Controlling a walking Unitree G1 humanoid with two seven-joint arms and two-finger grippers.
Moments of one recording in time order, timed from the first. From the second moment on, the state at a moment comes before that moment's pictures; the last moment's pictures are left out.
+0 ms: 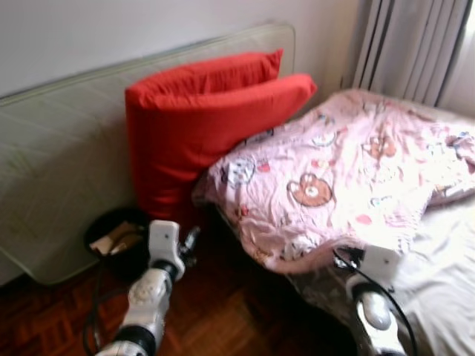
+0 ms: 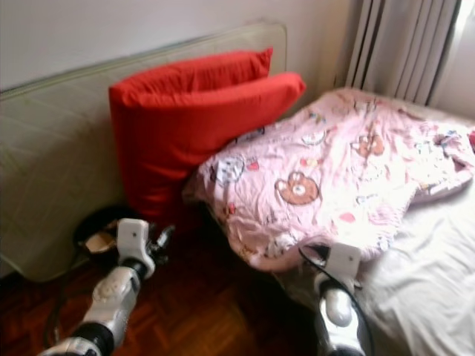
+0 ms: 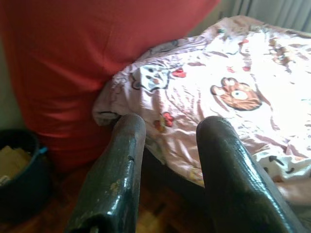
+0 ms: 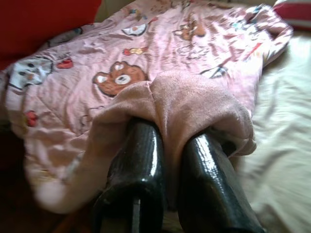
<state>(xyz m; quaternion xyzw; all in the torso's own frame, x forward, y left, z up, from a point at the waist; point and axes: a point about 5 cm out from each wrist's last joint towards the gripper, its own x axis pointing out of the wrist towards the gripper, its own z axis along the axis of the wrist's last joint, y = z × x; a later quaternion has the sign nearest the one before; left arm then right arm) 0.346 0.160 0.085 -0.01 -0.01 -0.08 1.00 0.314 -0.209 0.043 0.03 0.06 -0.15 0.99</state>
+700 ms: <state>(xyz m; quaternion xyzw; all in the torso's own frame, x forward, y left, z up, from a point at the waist) 0.344 0.166 0.081 -0.01 0.00 -0.07 1.00 0.309 -0.209 0.033 0.01 0.10 -0.17 0.98</state>
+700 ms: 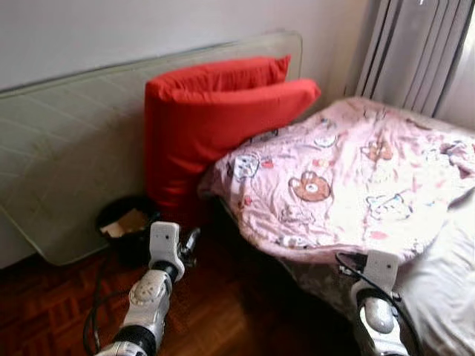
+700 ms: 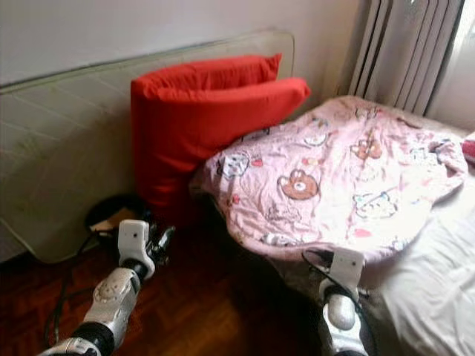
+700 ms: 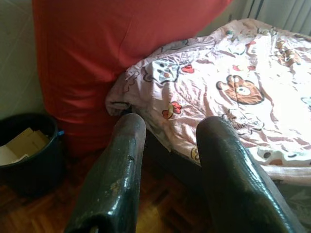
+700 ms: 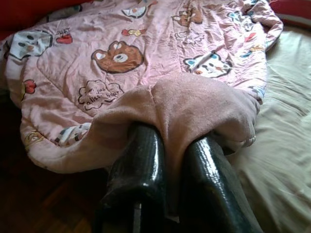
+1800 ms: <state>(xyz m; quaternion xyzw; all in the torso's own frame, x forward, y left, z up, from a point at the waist) 0.344 0.168 0.081 -0.01 0.00 -0.07 1.00 0.310 -0.208 0.032 0.02 0.10 -0.16 0.98</state>
